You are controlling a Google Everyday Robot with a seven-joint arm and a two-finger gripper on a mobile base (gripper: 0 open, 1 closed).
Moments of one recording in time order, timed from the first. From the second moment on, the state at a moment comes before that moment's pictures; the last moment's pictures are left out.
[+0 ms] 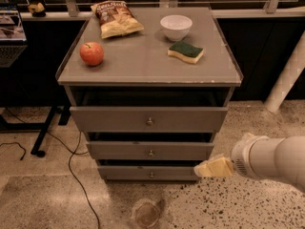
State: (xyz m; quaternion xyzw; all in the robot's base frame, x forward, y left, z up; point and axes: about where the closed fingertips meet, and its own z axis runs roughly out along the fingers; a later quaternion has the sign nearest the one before) arm 0.437 -0.212 0.736 -0.25 0.91 0.04 0.33
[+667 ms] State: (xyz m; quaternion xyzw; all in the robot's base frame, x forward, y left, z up) arm 0.443 -0.204 0.706 -0.22 0.92 0.05 0.33
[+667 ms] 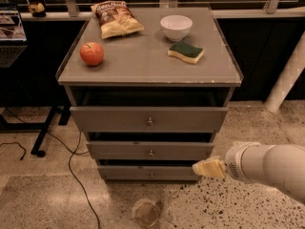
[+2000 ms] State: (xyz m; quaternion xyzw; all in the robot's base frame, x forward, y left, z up) arm 0.437 -0.213 0.674 -0.19 0.92 0.05 0.34
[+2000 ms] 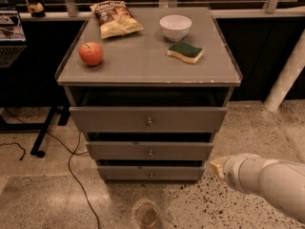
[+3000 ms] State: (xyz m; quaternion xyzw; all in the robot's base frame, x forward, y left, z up) arm 0.430 -0.251 0.536 -0.02 0.95 0.08 0.31
